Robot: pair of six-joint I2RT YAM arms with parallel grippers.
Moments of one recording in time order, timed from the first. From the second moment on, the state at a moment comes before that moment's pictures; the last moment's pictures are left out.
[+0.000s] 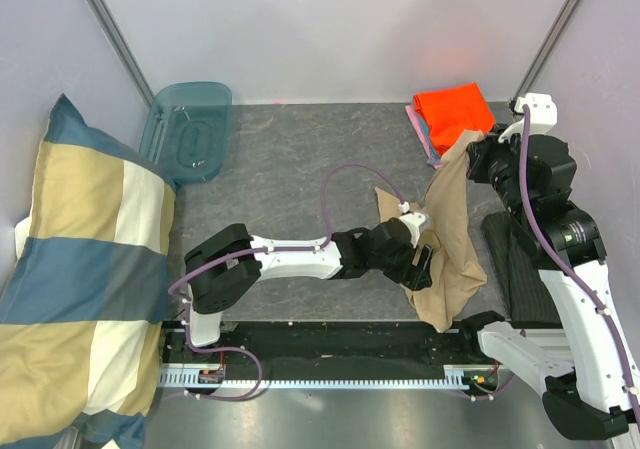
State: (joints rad) left arm -1.20 1.90 1.25 0.02 0.09 -0.62; right arm 0.29 0.92 1.37 -0.66 0.22 0.24
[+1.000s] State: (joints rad) left arm -1.20 1.95 1.29 -0.09 0.04 -0.60; right arm 0.29 0.91 1.35 -0.67 0.22 0.24
